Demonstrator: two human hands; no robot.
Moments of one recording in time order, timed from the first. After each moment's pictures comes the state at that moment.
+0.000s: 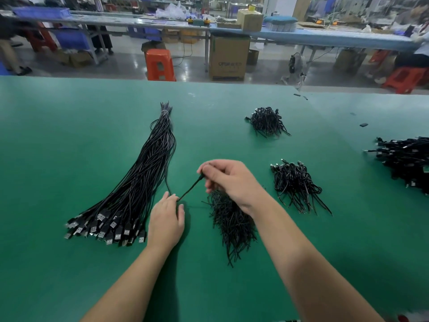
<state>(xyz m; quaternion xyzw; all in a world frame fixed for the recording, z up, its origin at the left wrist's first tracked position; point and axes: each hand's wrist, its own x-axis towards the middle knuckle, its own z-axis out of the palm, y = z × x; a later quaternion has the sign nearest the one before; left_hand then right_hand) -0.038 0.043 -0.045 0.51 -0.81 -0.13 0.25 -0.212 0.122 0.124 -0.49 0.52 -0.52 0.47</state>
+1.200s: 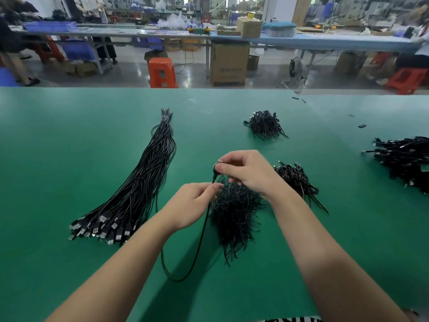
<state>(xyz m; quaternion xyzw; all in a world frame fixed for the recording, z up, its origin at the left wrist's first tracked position) -0.077 0.081 0.101 0.34 -0.83 -0.41 0.17 -0.259 0.132 0.146 -0.53 0.59 -0.48 0.37</state>
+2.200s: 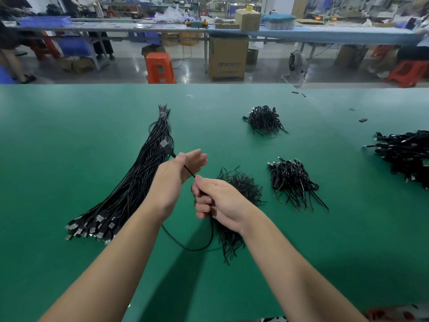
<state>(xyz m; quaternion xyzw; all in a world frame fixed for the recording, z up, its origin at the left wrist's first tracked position) -0.078 0.067 0.124 0.31 -0.59 -0.63 0.40 -0.195 0.140 0.099 -0.37 0.43 -0.51 0.65</state>
